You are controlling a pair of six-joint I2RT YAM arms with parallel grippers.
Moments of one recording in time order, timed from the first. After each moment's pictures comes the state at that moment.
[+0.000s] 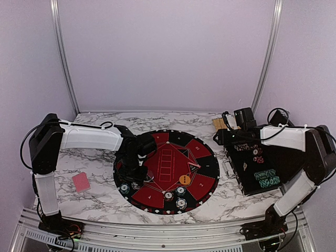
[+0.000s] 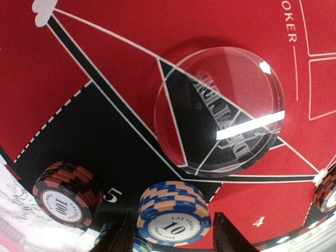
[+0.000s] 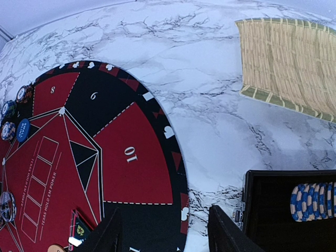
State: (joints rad) left arm -0.90 1.95 1.38 -0.97 0.02 -0.59; right arm 0.32 1.56 0.95 -0.14 -0.13 0.22
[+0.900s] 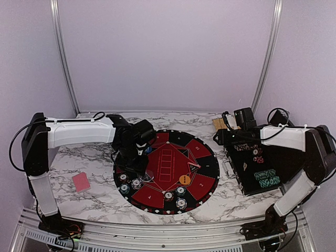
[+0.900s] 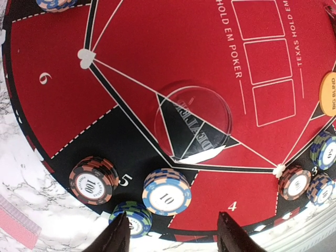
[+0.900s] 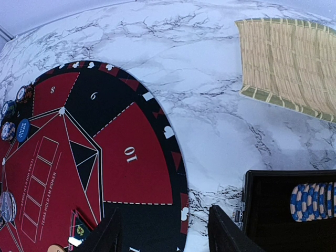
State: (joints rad) left arm -0.90 1.87 1.46 -1.02 -0.02 -0.59; right arm 0.32 1.56 0.95 -0.14 -0.13 0.22
